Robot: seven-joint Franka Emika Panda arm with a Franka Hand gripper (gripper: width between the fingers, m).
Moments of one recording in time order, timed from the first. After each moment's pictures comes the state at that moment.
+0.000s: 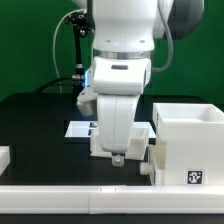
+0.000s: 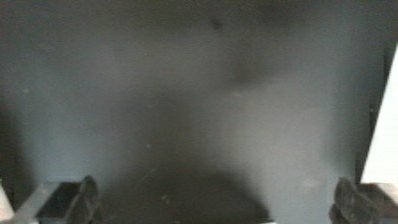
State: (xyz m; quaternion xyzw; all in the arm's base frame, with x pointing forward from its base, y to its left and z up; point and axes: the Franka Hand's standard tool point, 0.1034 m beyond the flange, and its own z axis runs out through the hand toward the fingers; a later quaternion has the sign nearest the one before) arm 0.575 -0.012 0.041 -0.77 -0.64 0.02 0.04
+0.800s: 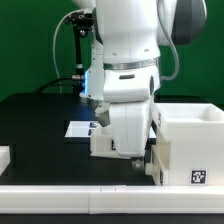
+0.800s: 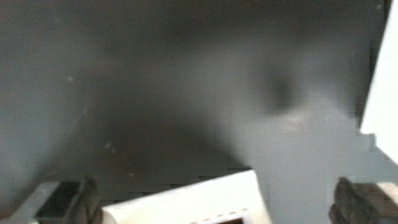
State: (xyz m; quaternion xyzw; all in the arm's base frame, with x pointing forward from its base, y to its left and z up) arm 0.563 0.024 0.024 -0.80 -0.59 -0.05 0.04
